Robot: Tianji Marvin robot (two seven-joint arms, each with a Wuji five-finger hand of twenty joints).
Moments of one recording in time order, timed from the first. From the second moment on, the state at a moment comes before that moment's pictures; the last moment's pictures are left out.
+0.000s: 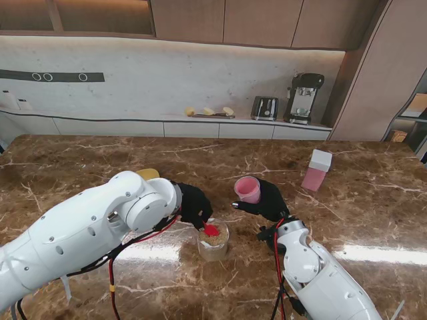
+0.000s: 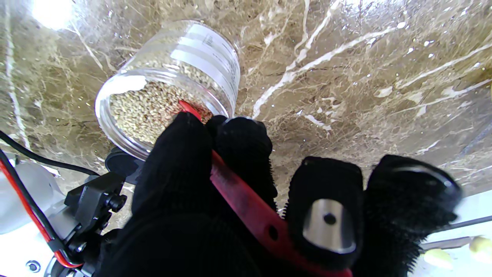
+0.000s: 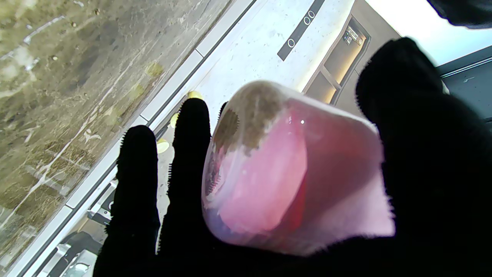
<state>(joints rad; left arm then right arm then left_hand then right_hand) 0.92 -0.97 -0.55 -1.71 0.76 0.11 -0.76 -1.43 -1.23 1.10 -1.18 -0.31 -0.48 -0.36 1.07 -0.17 -0.01 -0.08 0.68 -0.10 0.88 0.95 1.26 -0.12 0.92 1.08 1.21 0.23 1.66 0.97 0.99 0.47 1.63 0.61 0.46 -0.82 0.81 -0.25 0.71 -0.11 0.81 0.60 0.96 0.00 0.34 0.50 0.86 0.04 0.51 0.53 0.40 0.16 1.00 0.61</state>
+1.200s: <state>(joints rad) 0.87 -0.97 -0.47 -1.68 0.67 0.19 -0.73 -1.43 -1.23 1.10 -1.18 -0.31 -0.48 -0.36 1.06 -0.17 0.03 -0.08 0.69 -0.04 0.94 0.94 1.26 -0.12 0.92 1.08 1.21 0.23 1.66 0.96 0.99 0.46 1.63 0.61 0.46 -0.82 0.81 -0.25 0.71 -0.11 0.81 0.60 0.96 0.00 0.34 0.50 0.86 0.04 0.51 0.53 0.40 0.16 1.00 0.61</state>
